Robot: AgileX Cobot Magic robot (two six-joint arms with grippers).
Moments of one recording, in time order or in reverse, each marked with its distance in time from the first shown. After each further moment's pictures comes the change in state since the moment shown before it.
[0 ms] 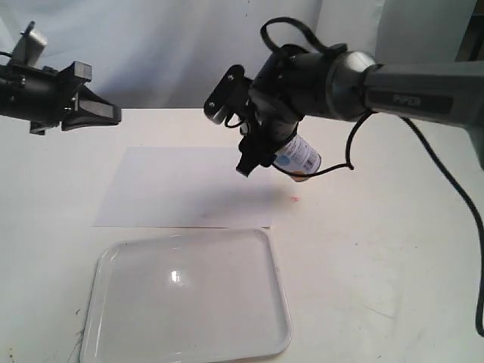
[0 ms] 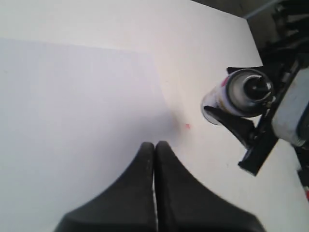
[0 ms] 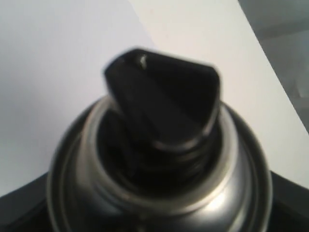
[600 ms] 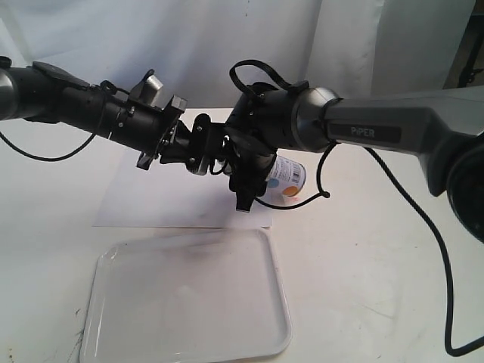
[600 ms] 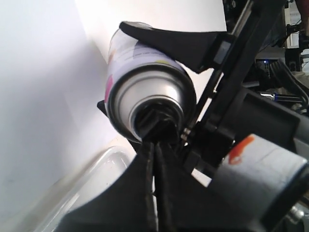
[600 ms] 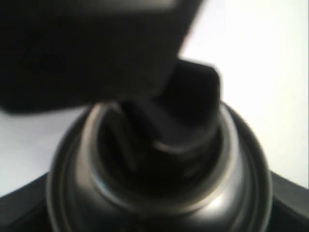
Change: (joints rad) left arm -0.221 0.404 -0.336 -0.019 0.252 -0.160; right arm 0.070 0.092 0.000 -0.017 -0.021 -0.321
